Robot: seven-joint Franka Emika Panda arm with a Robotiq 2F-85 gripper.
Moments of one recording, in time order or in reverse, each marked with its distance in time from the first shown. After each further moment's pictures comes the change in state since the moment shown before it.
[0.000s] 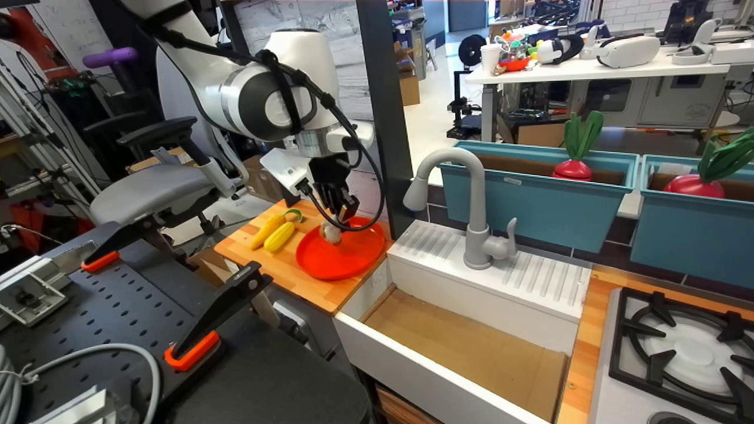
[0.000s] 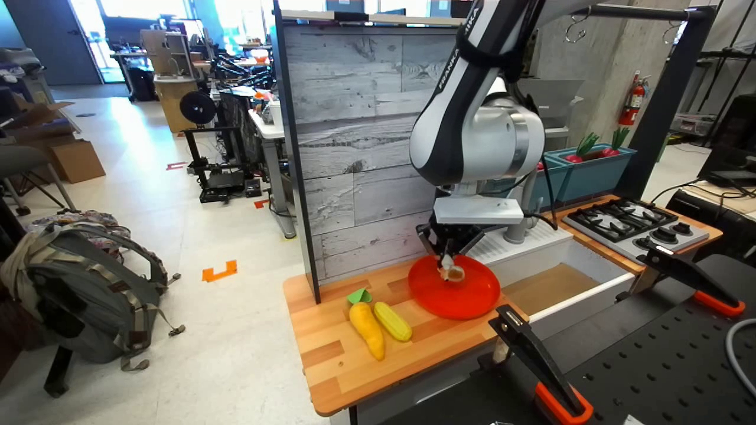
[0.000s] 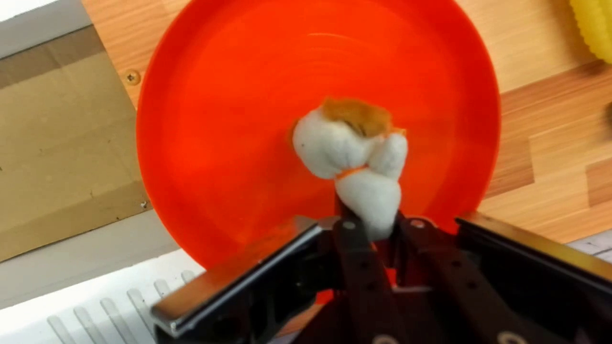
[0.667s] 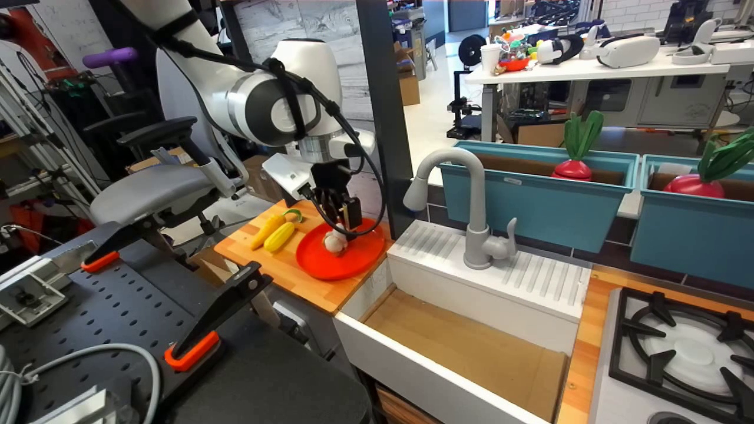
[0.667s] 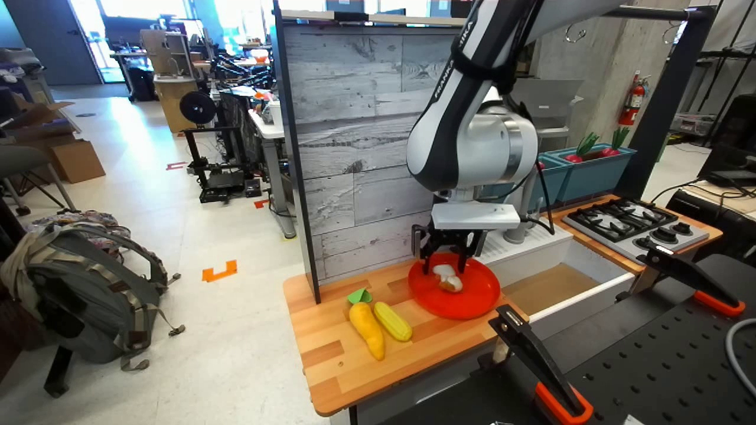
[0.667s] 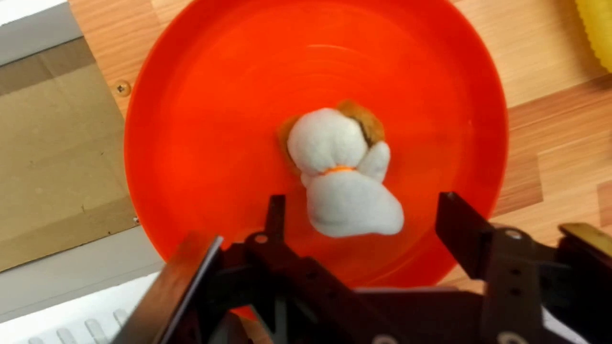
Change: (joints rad) arm 0.002 0.033 0.001 0.043 0.000 -0.043 -0.004
